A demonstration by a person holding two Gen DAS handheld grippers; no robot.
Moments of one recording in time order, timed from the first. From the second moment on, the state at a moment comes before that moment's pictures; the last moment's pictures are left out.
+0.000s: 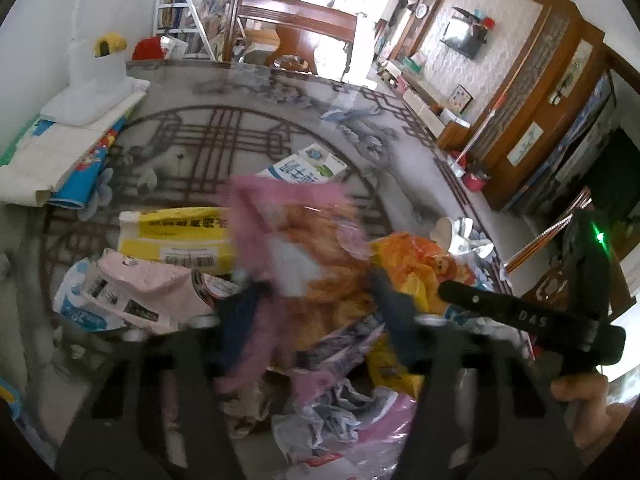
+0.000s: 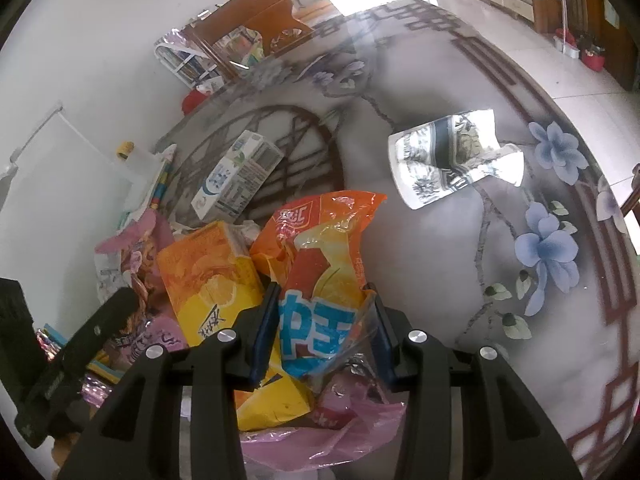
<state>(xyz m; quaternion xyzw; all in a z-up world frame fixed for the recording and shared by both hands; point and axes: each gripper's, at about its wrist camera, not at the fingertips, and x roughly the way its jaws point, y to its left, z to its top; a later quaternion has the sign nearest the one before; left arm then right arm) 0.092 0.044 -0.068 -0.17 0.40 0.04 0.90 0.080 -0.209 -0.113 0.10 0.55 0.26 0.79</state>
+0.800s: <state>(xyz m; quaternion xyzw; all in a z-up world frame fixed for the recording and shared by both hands) 0.013 0.052 -0.004 -0.16 0.27 0.10 0.94 0.089 -0.242 -0.053 0.09 0.40 0.23 0.88</state>
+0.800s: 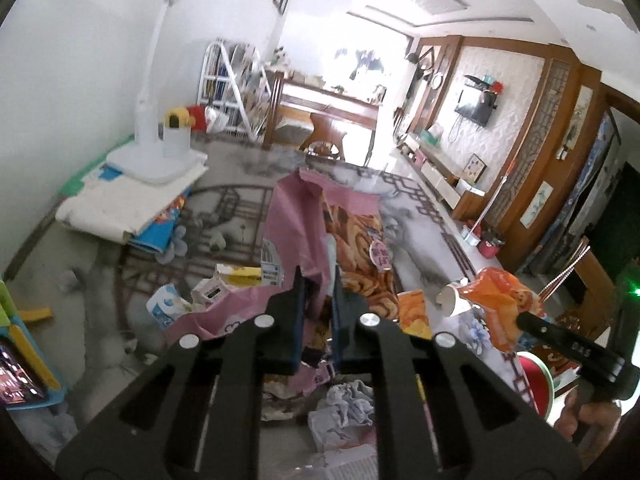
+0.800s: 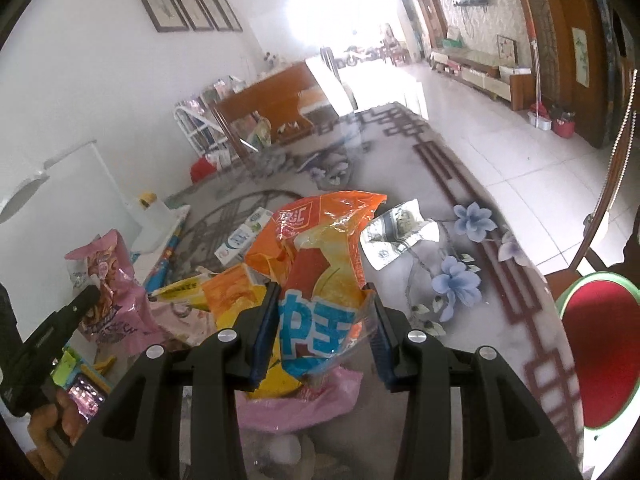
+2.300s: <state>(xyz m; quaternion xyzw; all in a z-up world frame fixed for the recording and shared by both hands) 0.114 -0.325 -0.050 -0.04 0.39 -0.30 0.87 -0.019 -0.563 -0.084 0.24 0.38 -0.01 0.89</state>
